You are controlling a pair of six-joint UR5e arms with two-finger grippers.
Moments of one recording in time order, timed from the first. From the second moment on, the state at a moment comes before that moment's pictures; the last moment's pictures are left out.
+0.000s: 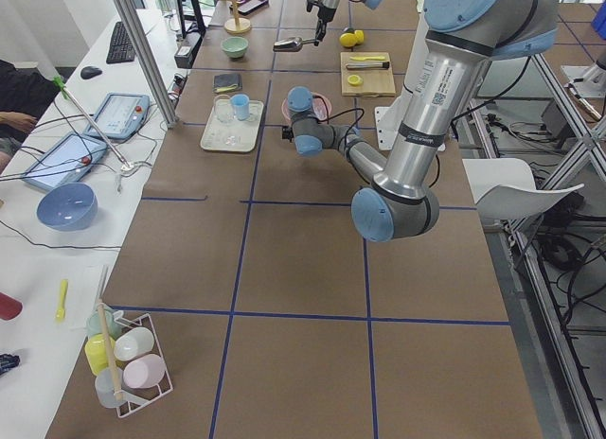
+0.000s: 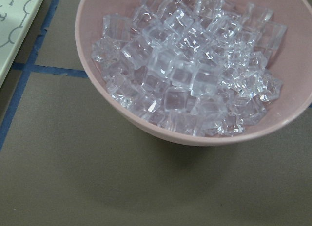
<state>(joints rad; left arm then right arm) -0.62 -2.00 -1.63 -2.25 -2.13 0.12 0.66 -1.81 2.13 -1.02 1.77 1.03</state>
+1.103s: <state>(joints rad) -0.62 -1.99 -1.63 -2.25 -2.13 0.12 0.74 -1.45 2.17 -1.51 1.96 -0.02</state>
